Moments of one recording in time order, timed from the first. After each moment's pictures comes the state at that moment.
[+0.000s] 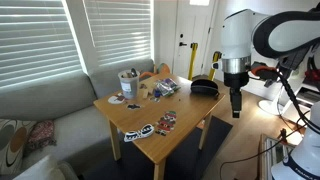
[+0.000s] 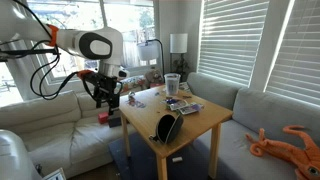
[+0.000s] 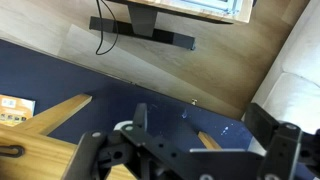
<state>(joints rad) 0.12 -0.53 0.06 -2.43 0.10 1.65 -0.02</state>
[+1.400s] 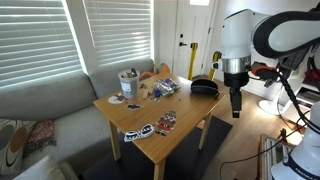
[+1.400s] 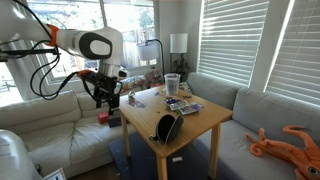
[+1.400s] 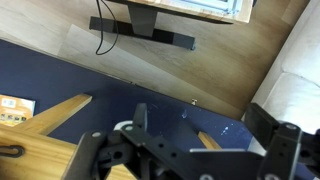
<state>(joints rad) 0.12 -0.53 0.06 -2.43 0.10 1.65 -0.02</state>
